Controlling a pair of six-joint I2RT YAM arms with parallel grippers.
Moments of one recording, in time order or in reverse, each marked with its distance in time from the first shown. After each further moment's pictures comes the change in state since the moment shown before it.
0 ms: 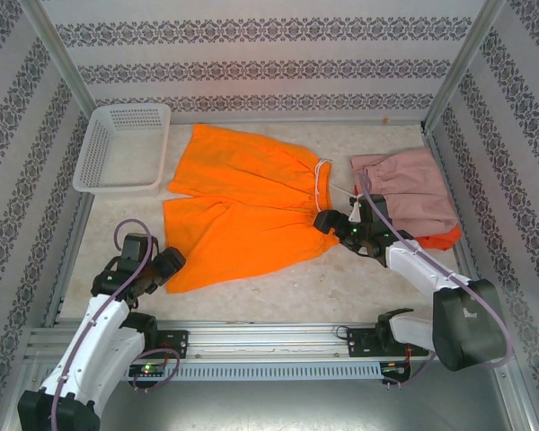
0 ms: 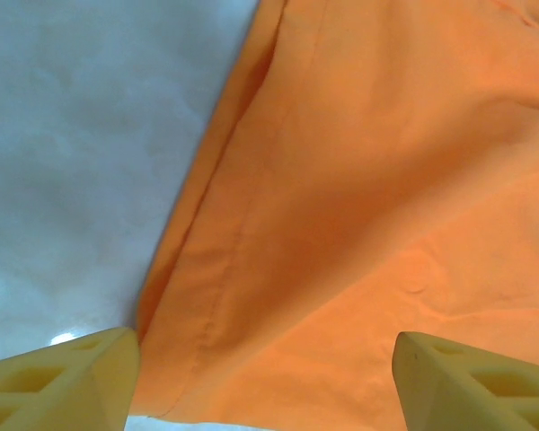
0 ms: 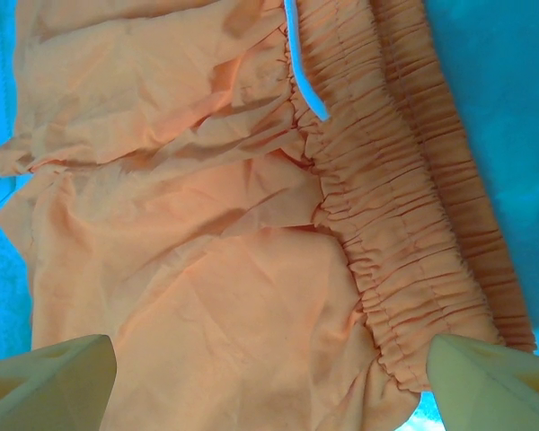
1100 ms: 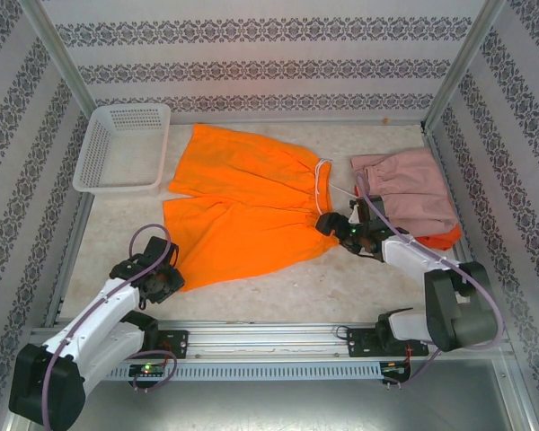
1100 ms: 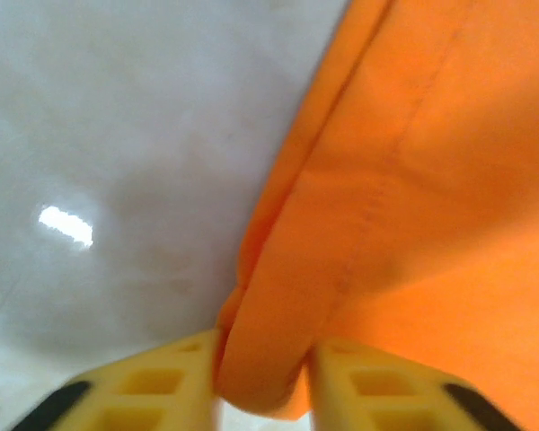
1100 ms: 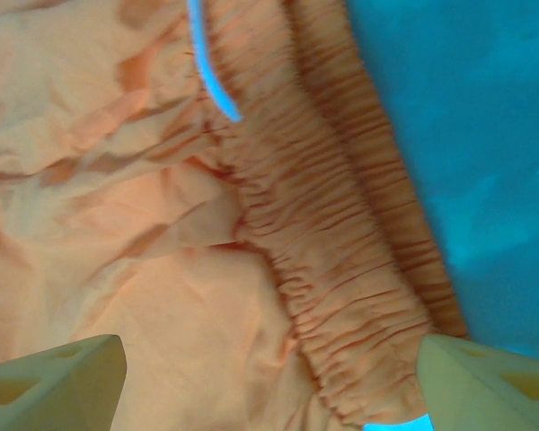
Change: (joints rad) left arm -0.164 0.206 -0.043 -0.006 -0.107 -0.117; right arm -0.019 0.116 0.003 0.010 0.039 -0.008
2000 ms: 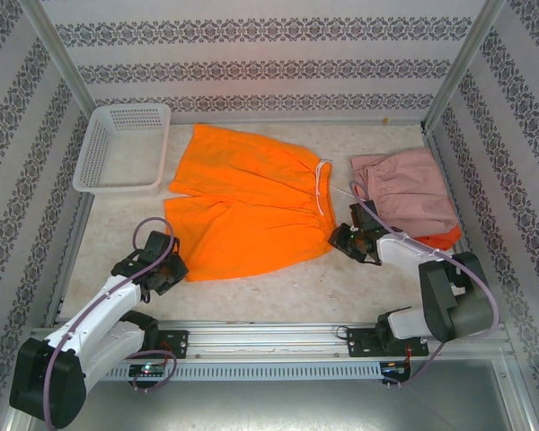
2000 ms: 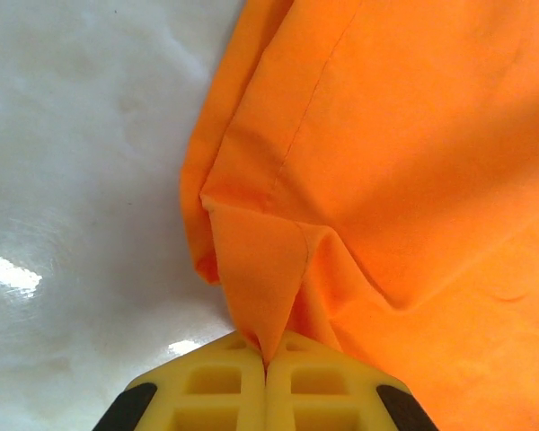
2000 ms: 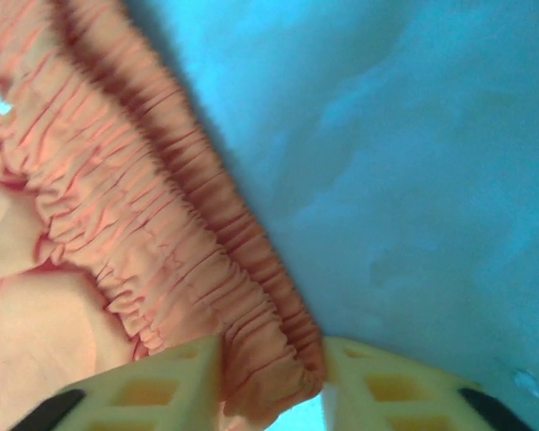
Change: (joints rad) left arm 0.000 0.026 0.008 0.151 0.011 0.027; right arm 0.047 0.051 0.006 -0.106 0.194 0.062
